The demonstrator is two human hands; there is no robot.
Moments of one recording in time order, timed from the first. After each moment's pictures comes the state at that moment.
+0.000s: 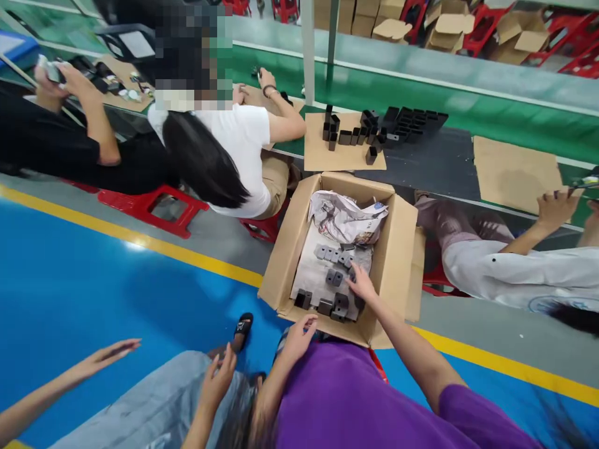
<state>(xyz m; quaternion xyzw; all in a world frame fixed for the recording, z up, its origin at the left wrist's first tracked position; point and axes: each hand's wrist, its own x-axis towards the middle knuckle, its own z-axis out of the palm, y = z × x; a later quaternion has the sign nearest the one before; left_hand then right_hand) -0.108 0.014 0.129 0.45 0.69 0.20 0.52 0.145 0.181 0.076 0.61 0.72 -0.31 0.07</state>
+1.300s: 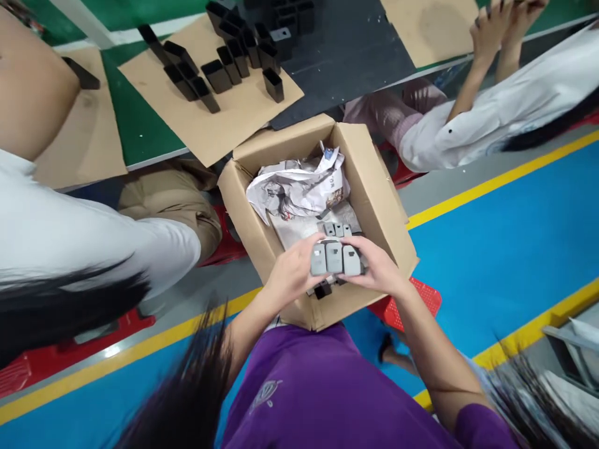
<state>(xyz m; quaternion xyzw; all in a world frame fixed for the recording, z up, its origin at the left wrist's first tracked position) -0.132 0.291 0.193 0.90 0.22 0.13 0.36 0.075 0.168 0.211 0.64 0.65 -0.28 -0.31</state>
